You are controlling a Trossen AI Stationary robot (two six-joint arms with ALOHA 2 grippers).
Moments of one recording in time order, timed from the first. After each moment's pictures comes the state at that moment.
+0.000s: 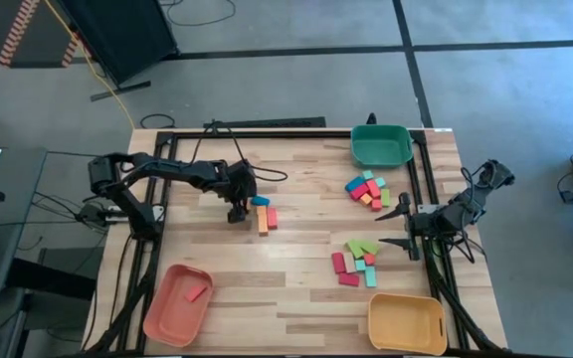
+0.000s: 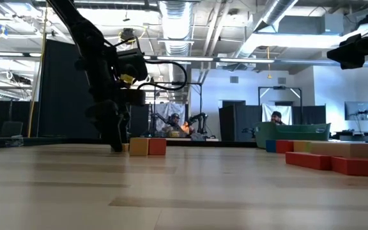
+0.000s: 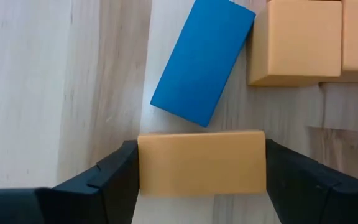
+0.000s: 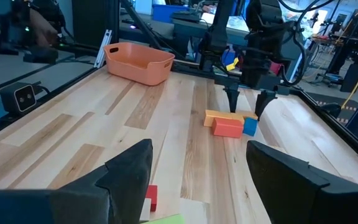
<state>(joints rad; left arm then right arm) 0.37 1.67 0.79 -0.34 0.06 0.28 0.67 0.01 0.14 -0.28 0.60 -0.08</state>
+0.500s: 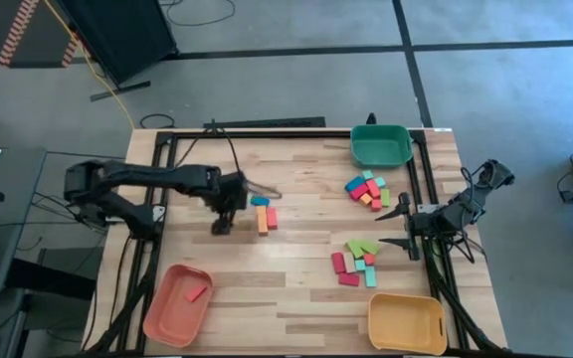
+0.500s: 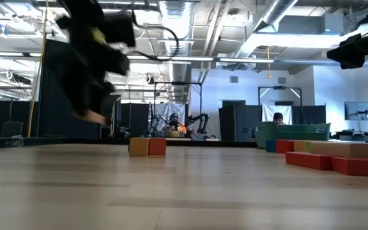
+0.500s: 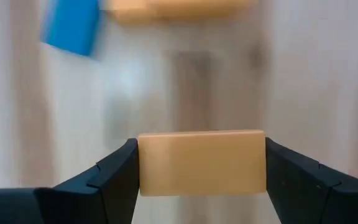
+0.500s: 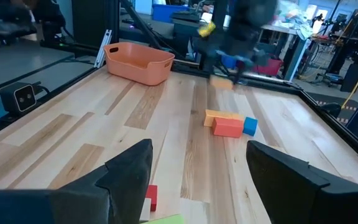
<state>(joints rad) 0.15 1.39 0.92 -0.82 0.08 0.15 0.67 0.01 0.14 -0.28 0.60 -0.08</state>
